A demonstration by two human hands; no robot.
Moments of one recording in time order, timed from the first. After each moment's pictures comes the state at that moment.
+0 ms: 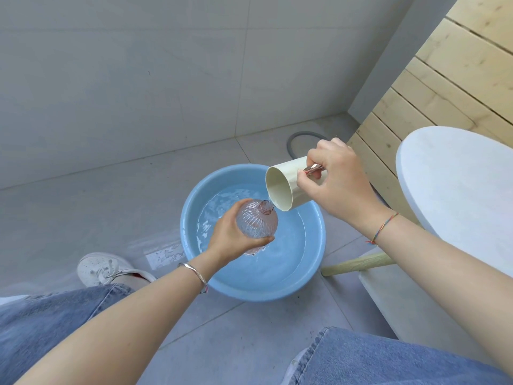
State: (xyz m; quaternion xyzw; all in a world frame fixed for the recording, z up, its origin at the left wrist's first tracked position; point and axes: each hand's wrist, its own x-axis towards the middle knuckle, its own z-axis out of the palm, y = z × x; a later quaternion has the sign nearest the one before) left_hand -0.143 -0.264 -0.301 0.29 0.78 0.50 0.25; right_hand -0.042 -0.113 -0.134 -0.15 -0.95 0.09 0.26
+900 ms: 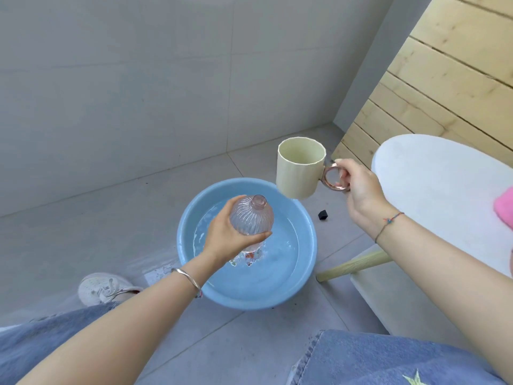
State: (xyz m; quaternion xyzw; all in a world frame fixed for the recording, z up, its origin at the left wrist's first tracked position) left_hand -0.140 -0.263 -0.249 0.30 0.76 0.54 0.23; right_hand -0.015 -0.072 -0.129 -0.46 -0.57 0.59 0.34
